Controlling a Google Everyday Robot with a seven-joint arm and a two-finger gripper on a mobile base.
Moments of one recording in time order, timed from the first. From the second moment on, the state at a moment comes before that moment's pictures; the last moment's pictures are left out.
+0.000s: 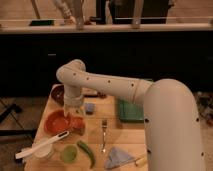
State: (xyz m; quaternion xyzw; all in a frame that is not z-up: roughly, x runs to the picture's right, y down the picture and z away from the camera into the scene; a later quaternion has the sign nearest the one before) arm -0.154 0.131 0.743 -0.29 -0.33 -0.58 0.68
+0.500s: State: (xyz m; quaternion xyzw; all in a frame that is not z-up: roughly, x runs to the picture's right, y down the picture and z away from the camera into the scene) arm -0.148 0.153 0.747 -0.30 -0.34 -0.57 0.68
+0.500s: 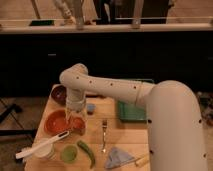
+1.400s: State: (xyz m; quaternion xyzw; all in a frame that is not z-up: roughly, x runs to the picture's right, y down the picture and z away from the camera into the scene) arm -0.141 0.170 0.757 -0.31 -0.35 -0.56 0.68
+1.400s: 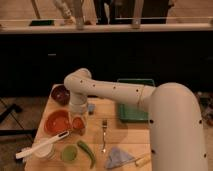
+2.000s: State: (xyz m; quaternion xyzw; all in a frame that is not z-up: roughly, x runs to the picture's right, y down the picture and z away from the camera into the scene) arm -0.139 0.170 0.756 -0.31 -0.35 -0.56 0.68
